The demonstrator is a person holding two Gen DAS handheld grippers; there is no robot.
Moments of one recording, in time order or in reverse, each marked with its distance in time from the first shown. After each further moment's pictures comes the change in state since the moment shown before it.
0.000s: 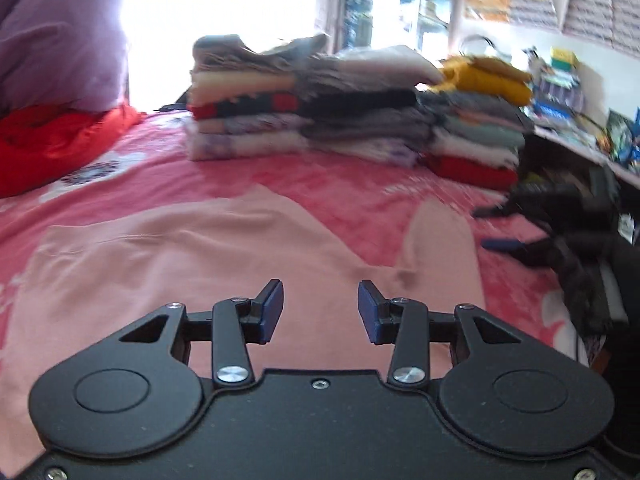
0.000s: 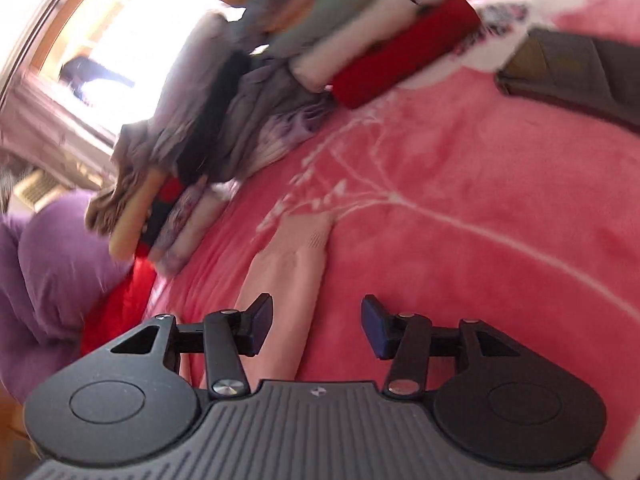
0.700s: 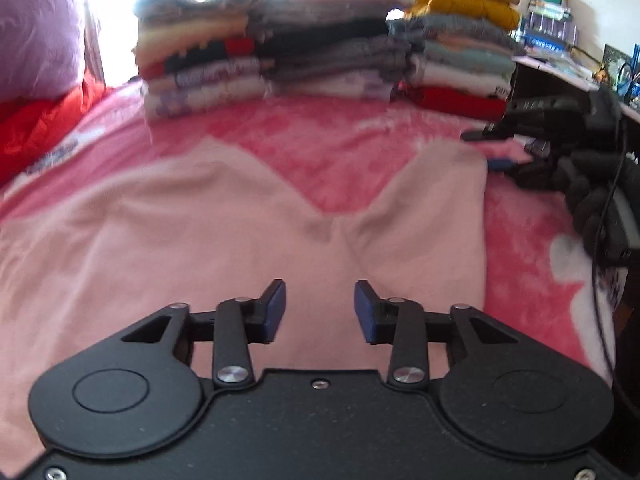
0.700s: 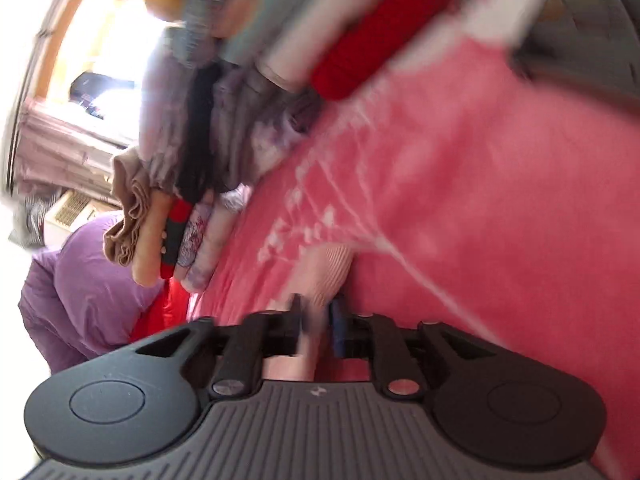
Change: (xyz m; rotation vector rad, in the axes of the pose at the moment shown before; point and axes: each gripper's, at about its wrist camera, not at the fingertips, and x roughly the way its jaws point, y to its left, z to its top) left arm 0.042 -0.038 0.002 0.097 0.137 -0.008; right arm 0.022 -0.023 0.042 0.025 0.070 0.107
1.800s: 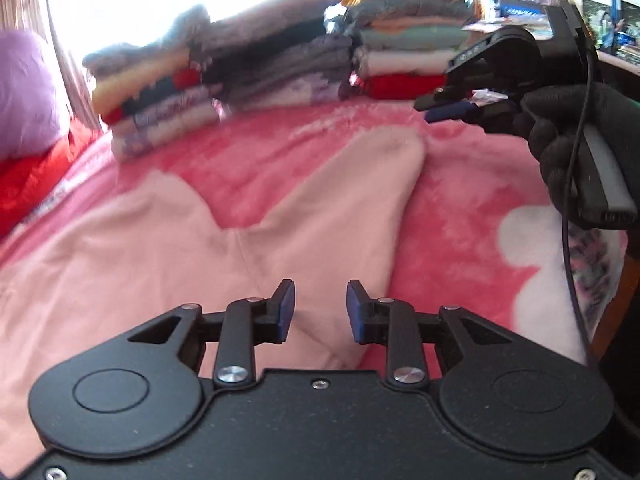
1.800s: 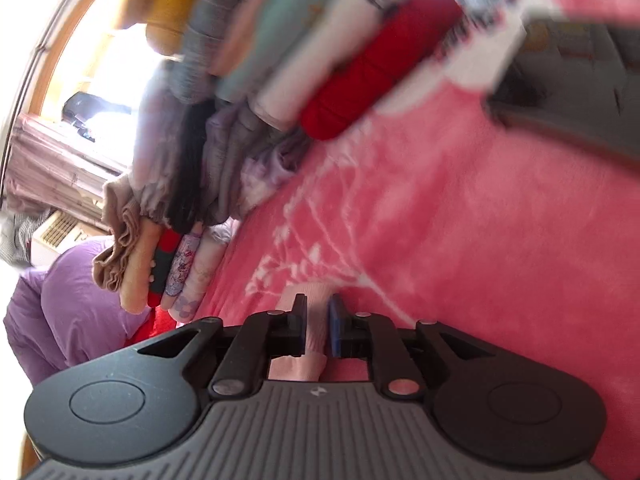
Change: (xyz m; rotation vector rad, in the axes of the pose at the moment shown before) left arm -0.003 -0.089 -0.020 0.162 -0.038 0.097; right arm -0.022 0.007 0.001 -0.054 -0.090 -0.023
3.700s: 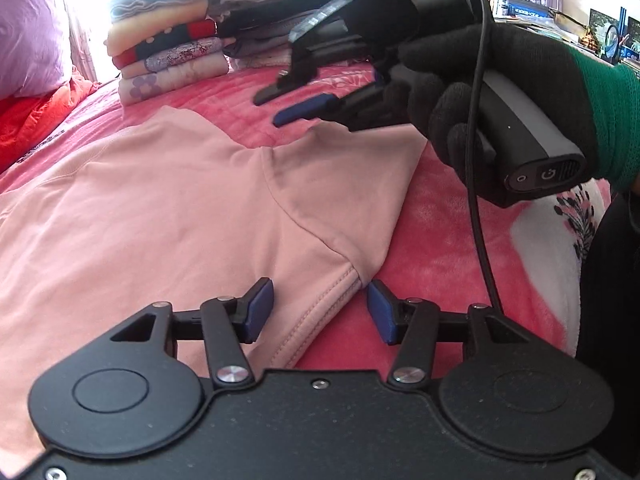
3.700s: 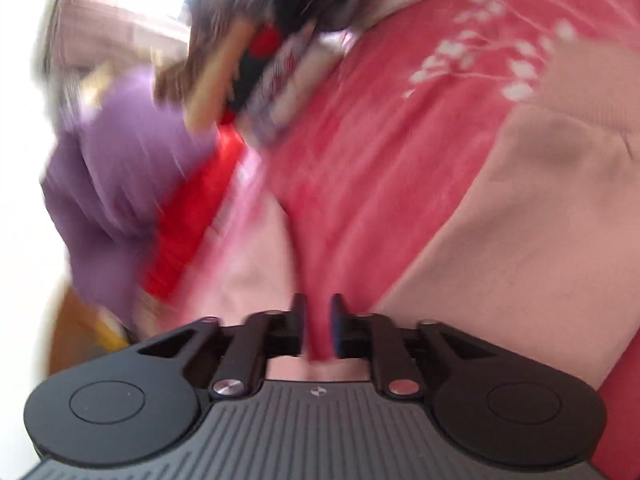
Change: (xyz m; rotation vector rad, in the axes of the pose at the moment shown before) left arm -0.007 0.026 -0.042 -0.108 0.087 -0.066; right arm 0.083 0.086 -0.077 -0.021 0.431 0.199
